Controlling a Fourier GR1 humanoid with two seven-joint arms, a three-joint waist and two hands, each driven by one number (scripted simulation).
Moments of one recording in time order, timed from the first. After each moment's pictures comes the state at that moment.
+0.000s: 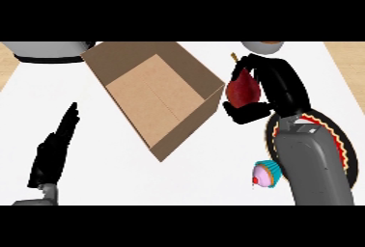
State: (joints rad) left arm 0.00 0.24 0.00 -1.55 -0.14 0.10 0.10; right arm -0.54 -0.08 0.03 -1.55 0.86 0.18 0.16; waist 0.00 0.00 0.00
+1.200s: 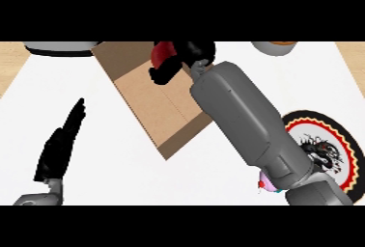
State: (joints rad) left arm -0.03 0.21 0.00 -1.53 -0.17 0.06 0.09; right arm -1.18 0.00 0.25 -0.82 0.60 -0.10 0.37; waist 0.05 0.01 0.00
